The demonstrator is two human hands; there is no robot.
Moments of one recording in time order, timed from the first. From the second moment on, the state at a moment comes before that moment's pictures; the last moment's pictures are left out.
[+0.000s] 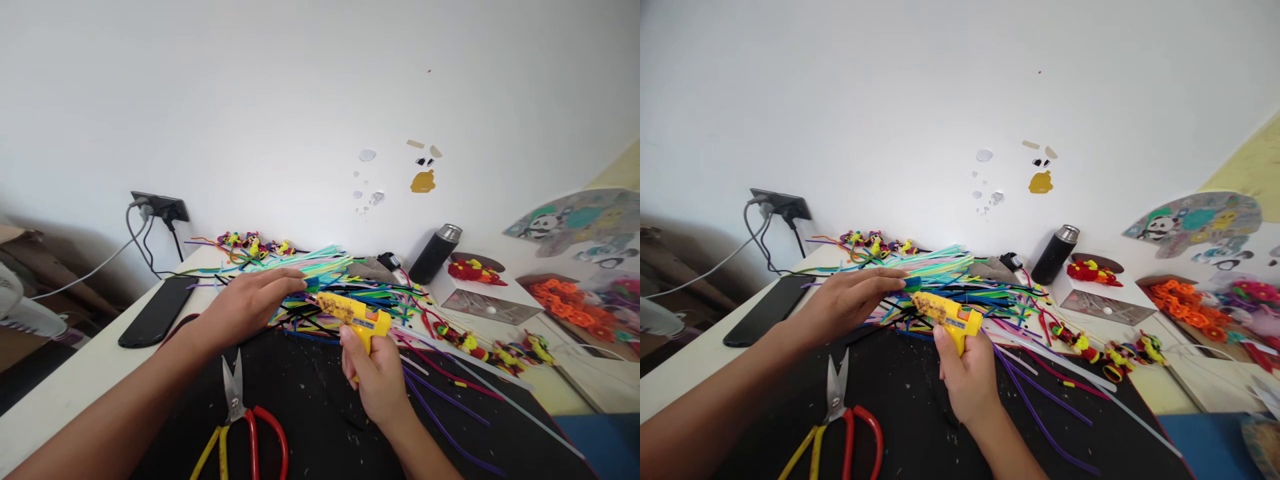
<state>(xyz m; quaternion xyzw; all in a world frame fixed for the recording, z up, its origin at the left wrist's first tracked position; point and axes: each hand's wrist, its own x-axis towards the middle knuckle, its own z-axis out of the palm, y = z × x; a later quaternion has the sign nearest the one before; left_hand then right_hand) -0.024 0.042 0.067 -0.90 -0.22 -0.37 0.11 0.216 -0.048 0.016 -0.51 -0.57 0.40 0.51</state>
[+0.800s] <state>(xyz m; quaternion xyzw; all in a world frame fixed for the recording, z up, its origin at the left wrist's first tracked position) -0.025 0.044 0.062 -0.89 -0.22 -0.38 0.08 0.215 -0.049 0.011 -0.52 -0.57 0.37 0.52</state>
